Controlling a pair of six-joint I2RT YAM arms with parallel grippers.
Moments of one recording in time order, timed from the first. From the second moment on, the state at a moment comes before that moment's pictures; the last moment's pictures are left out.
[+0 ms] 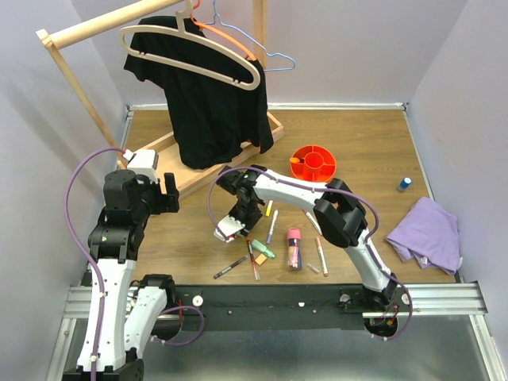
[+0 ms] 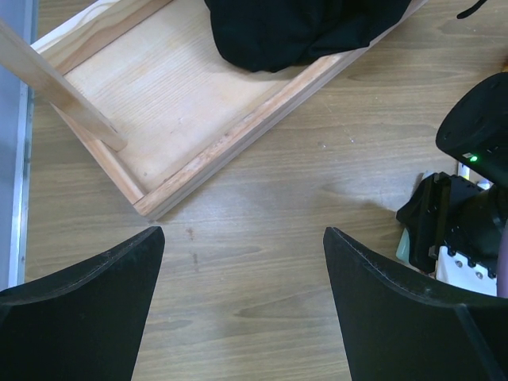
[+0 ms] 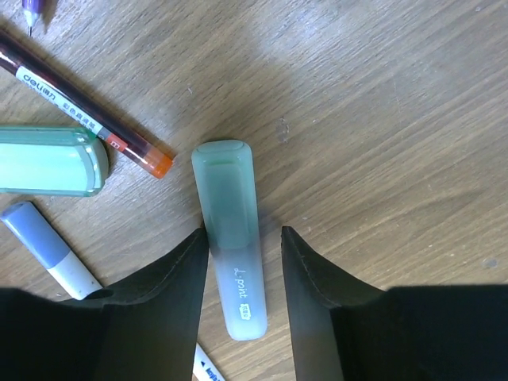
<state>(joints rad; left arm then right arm) -0.02 0.68 0.94 -0.76 0.09 -0.04 0.97 2.24 1.80 -1.04 -0.32 -1.63</state>
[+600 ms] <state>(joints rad) -0.01 0.70 0.94 -0.75 0.14 -0.03 1.00 2.30 1.94 -1.14 -0.39 -1.27</state>
